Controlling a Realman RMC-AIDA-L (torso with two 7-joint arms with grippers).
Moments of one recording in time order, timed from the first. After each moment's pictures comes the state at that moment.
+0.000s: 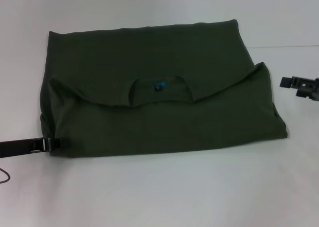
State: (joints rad) left arm -0.53 -2.08 0.50 0.70 2.36 1.28 -2.04; right arm 0.53 1.91 -0.60 -0.57 -2.01 -1.23 2.14
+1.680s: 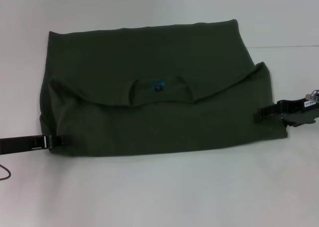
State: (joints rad) left arm -0.55 -2.08 0.50 0.70 2.37 1.30 -2.05; right arm 0.78 1.92 -0.72 -0.57 -2.57 -1.24 2.60
